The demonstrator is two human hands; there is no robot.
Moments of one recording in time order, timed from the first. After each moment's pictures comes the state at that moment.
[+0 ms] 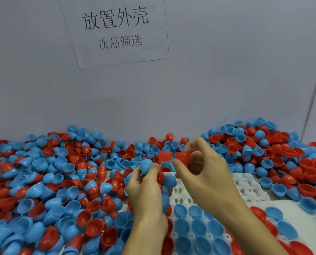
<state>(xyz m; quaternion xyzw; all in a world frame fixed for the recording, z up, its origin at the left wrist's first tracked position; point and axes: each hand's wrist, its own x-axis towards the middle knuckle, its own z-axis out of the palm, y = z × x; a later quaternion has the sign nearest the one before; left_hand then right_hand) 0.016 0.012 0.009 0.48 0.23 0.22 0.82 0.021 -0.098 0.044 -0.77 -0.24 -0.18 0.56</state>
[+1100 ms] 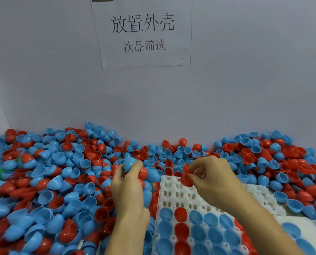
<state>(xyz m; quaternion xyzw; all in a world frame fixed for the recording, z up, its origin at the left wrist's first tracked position) 0.010 0.078 0.017 0.44 0.24 0.29 0.82 0.045 -0.083 0.051 -0.92 -0.19 -0.10 0.32</state>
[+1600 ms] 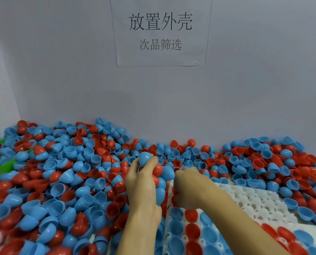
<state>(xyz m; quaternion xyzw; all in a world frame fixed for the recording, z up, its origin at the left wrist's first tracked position) 0.008 0.084 0.019 0.44 0.20 0.26 0.84 0.059 -0.014 0.038 -0.96 -0.26 0.05 -0.02</state>
